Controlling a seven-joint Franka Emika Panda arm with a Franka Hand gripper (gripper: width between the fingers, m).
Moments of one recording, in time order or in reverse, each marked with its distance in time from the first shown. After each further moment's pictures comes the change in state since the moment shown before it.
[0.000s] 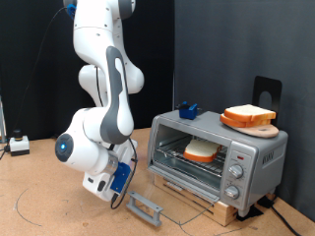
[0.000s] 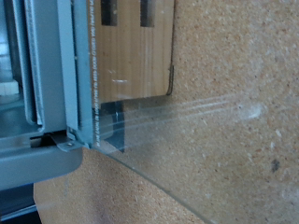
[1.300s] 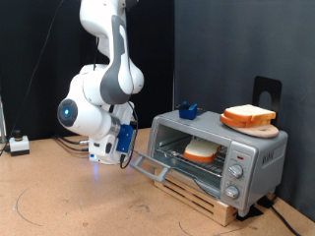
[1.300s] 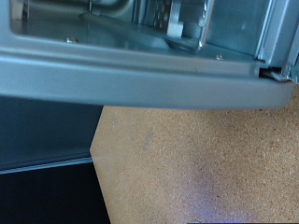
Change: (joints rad) arm -0.042 -0.346 0.030 -0.110 -0.070 -0.333 -0.056
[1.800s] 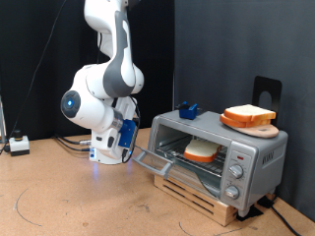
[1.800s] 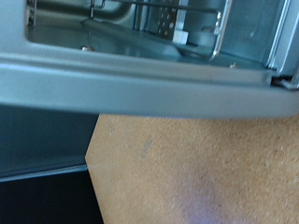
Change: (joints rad) arm 0.000 -0.052 0.006 -0.038 0.050 0.027 -0.008
